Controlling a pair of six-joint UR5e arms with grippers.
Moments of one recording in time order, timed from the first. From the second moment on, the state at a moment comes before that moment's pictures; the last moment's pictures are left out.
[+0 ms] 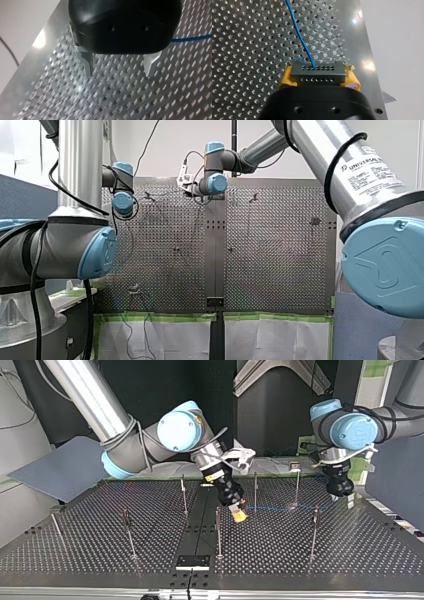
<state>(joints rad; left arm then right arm) 0.15 -1.61 -1.94 -2.74 -1.76 -1.94 2.42 -1.00 1.05 -0.16 1.50 1.80</state>
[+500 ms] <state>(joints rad) 0.13 -1.51 -1.99 -2.84 -1.65 -2.02 2.43 -0.99 1.05 -0.14 1.54 1.79</state>
